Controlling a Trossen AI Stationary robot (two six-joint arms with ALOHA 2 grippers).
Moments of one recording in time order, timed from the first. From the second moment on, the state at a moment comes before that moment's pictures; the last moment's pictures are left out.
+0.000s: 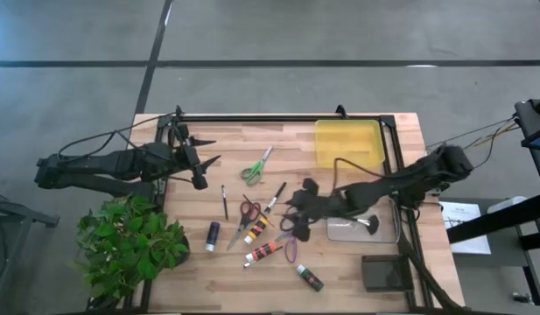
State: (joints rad) left arm 0.00 0.74 0.73 -0.32 -0.51 0.37; right arm 0.28 1.59 0.99 -0.12 0.32 0.46
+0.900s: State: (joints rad) left arm 0.00 0.74 0.71 -0.37 -0.51 0.28; right arm 0.27 2.00 1.25 -0.26 0.23 0.59
